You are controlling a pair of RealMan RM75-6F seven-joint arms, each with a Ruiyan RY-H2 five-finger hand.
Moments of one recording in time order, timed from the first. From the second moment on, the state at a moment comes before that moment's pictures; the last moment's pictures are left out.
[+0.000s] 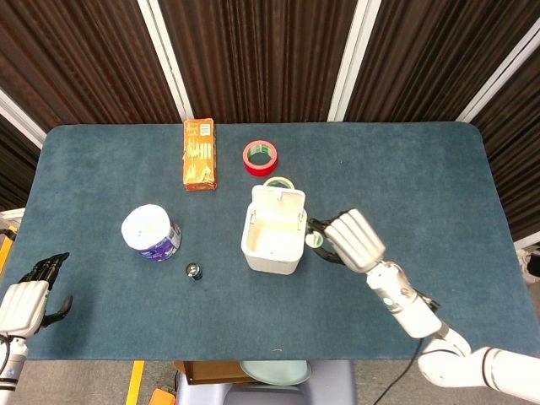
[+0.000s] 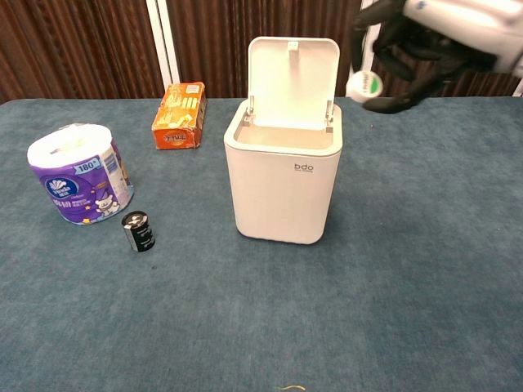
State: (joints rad) left arm -0.16 -1.12 -0.03 -1.61 1.37 1.30 0.06; right arm 0.65 -1.39 0.21 -1.59 -1.58 1.21 -0.23
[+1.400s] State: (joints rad) left arm -0.16 -1.14 -0.03 -1.59 1.41 1.34 0.07; right arm 0.30 -1.32 0.02 -1.47 -1.65 1.67 -0.05
